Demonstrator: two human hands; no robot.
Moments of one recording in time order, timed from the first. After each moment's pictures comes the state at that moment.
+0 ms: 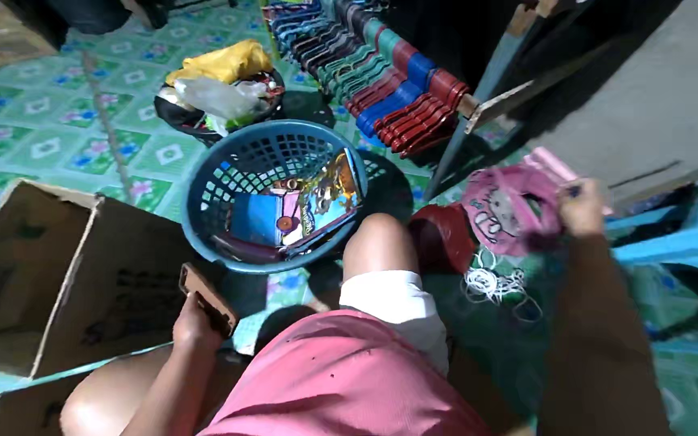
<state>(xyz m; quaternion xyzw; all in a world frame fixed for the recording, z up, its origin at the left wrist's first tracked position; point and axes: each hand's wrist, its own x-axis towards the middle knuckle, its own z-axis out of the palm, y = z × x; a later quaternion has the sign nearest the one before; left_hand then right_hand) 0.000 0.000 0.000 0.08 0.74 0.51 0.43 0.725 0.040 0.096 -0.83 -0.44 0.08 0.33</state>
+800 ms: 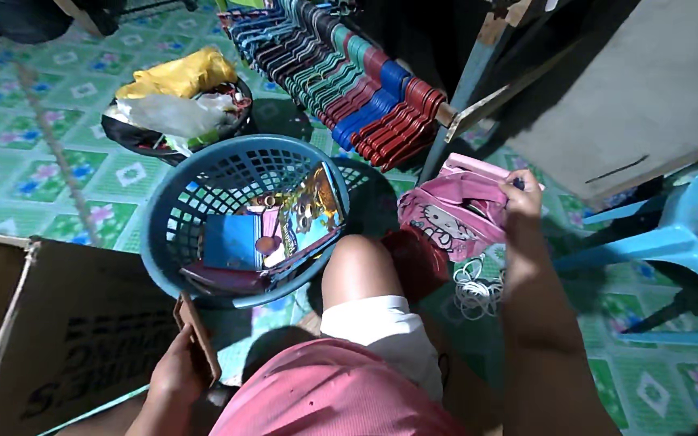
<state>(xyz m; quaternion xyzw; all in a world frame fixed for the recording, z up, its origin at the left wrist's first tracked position) 0.009 0.009 0.005 0.12 0.73 0.45 0.50 0.657 0.106 0.079 -0.65 -0.40 0.20 0.61</state>
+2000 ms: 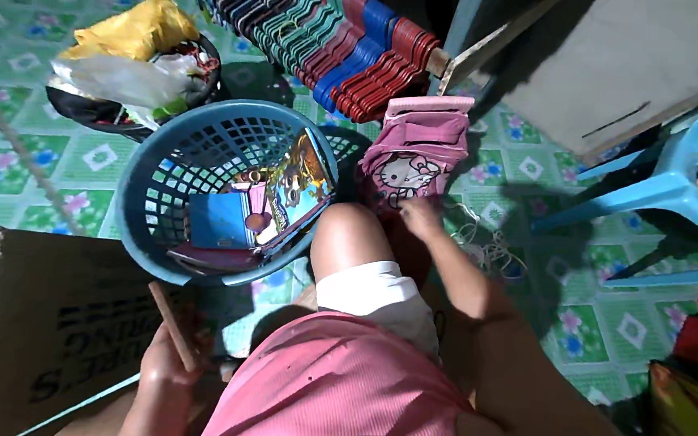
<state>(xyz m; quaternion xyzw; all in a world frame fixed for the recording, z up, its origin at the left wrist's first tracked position) -0.005 -0.005 0.018 0.13 0.65 0.46 0.58 0.519 0.077 -0.054 -0.73 -0.65 0.17 0.11</state>
